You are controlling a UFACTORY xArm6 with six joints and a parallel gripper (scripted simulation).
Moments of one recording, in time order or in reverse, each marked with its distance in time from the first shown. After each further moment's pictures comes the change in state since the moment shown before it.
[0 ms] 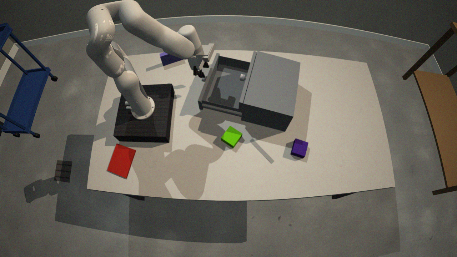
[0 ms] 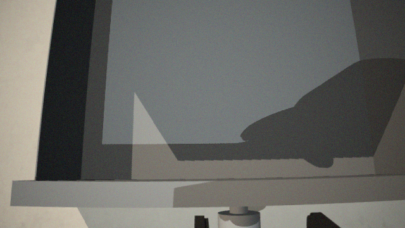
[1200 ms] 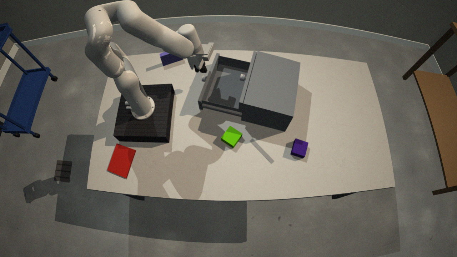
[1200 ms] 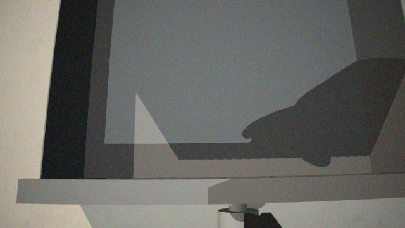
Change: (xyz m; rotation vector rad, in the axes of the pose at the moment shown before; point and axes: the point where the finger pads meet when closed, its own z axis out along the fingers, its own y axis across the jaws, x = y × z) arm 0.000 0.000 -0.006 0.000 0.000 0.000
